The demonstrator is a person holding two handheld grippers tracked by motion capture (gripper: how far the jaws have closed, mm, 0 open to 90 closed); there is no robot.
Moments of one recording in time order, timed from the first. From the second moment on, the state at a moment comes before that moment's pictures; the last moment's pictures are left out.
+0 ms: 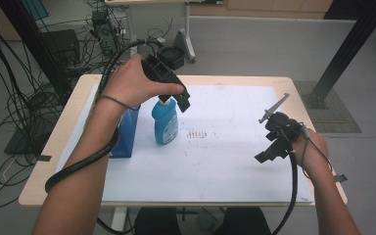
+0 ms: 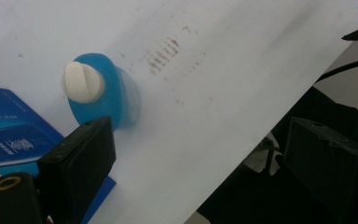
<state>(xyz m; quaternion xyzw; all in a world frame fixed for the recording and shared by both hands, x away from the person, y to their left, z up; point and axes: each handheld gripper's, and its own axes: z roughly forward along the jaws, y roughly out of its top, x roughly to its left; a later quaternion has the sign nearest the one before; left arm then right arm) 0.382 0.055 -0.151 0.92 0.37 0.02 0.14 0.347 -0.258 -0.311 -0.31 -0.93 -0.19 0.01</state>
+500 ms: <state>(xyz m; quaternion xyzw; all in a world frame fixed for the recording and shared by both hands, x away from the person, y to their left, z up) 0.388 0.056 -0.151 0.92 0.37 0.02 0.13 0.349 -0.260 -0.314 -0.31 -0.93 -0.19 0.01</state>
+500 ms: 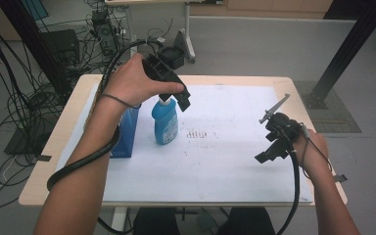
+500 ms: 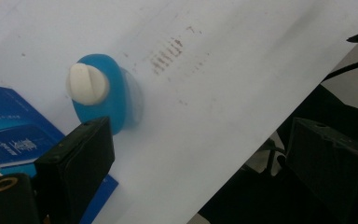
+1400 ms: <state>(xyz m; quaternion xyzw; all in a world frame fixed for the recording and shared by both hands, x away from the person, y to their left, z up) 0.414 0.067 -0.151 0.90 0.40 0.06 0.13 0.351 -0.257 -0.315 -0.31 -0.93 -0.19 0.01</state>
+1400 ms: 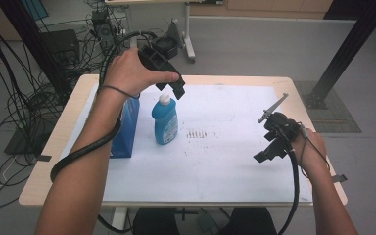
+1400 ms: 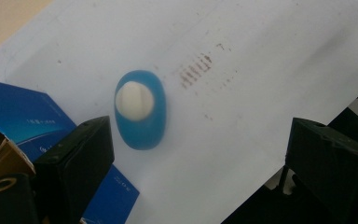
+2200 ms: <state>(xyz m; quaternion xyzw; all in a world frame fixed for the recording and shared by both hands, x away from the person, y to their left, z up) 0.433 0.081 -0.165 0.90 0.42 0.08 0.14 0.350 -0.256 -0.314 -0.30 -0.93 -0.19 0.00</state>
